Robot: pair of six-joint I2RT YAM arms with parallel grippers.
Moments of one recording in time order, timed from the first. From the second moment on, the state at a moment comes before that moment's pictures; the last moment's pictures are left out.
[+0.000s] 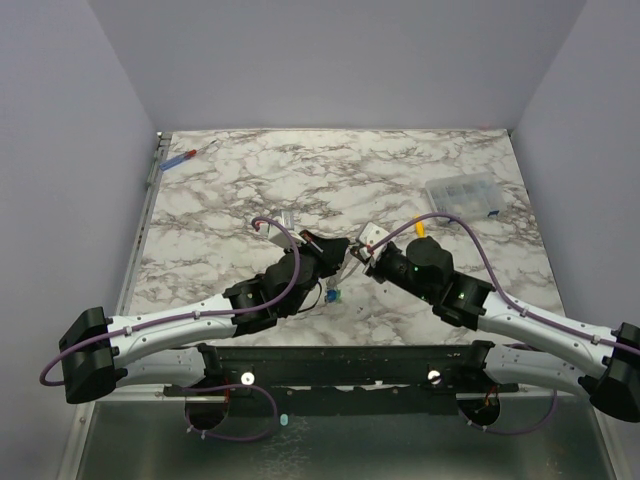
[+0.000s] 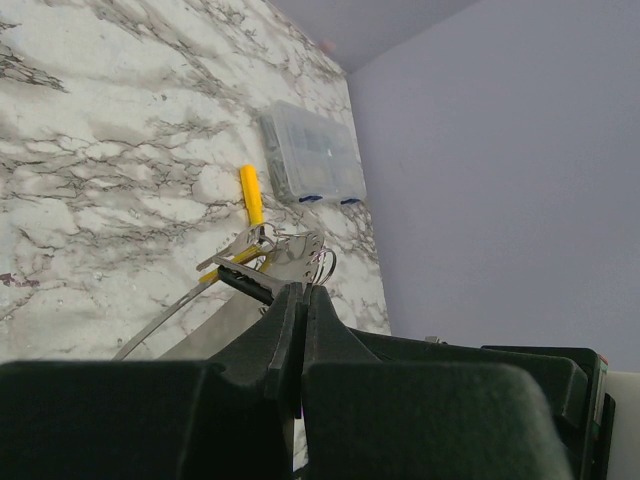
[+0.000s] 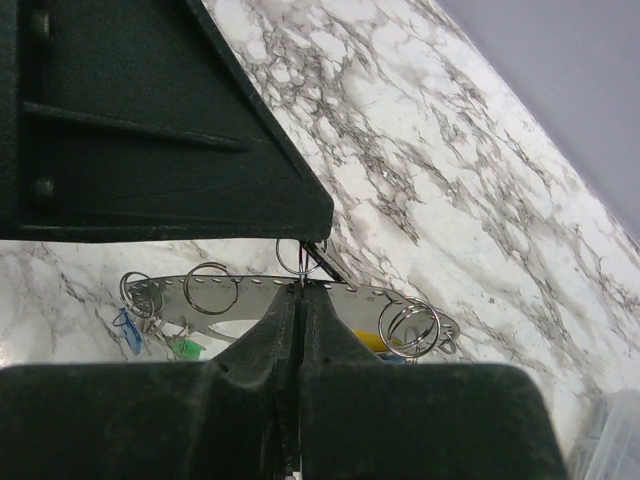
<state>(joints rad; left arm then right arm) -1.15 1.09 0.71 0.21 -0.68 -1.08 0.97 0.99 0.68 0.08 0.10 -0.33</state>
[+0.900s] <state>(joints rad) -1.15 1.09 0.71 0.16 -0.72 -1.05 0.97 0.96 0.70 0.04 0.10 -0.35</state>
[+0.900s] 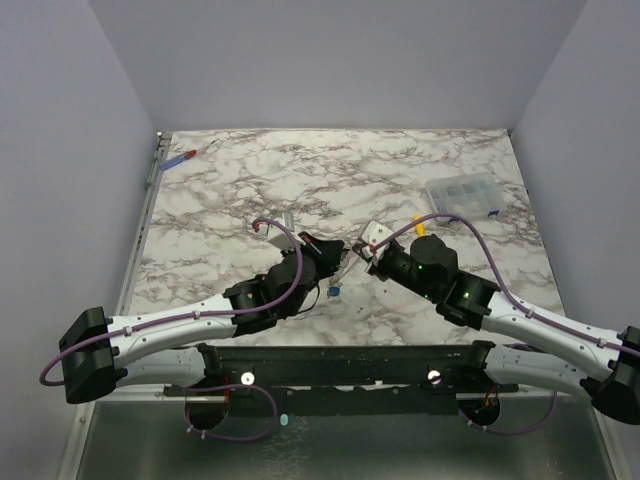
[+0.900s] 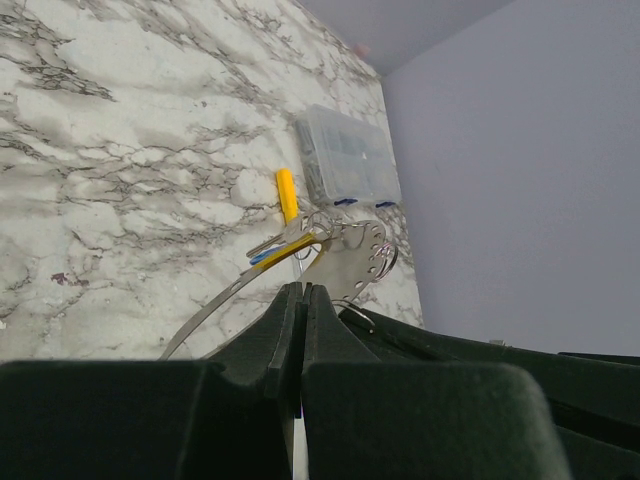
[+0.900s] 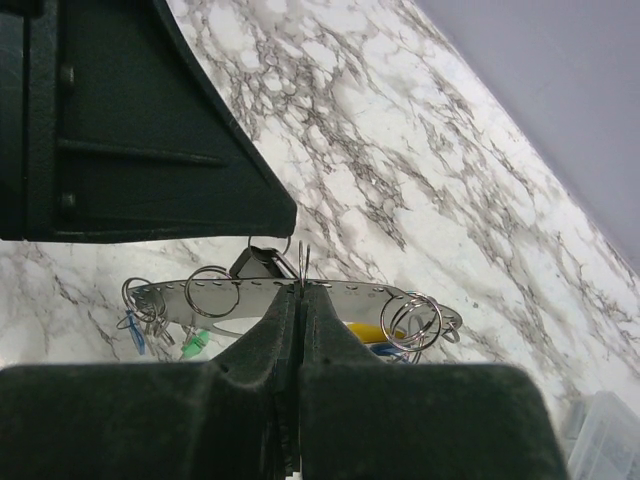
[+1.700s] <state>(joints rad) -1.15 1.08 0.71 0.11 -0.75 -1.04 0.97 0.94 0.69 -0.05 -0.08 -0.56</state>
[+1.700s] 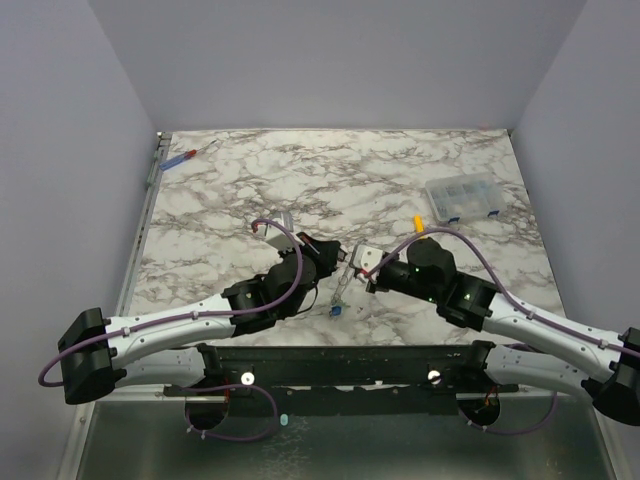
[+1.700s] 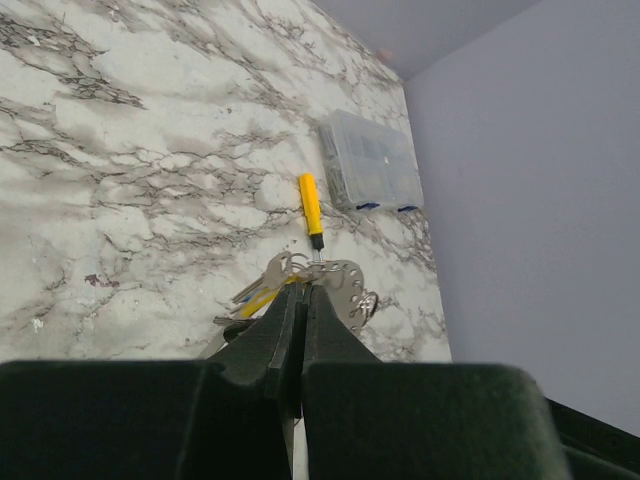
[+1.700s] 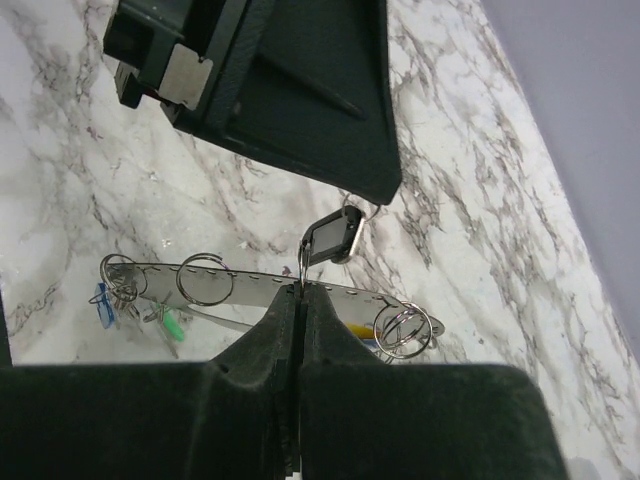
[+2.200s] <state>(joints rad) -1.15 1.09 0.73 0.11 -0.74 -1.05 0.97 1.03 0.70 -0.03 -0.06 -0.51</state>
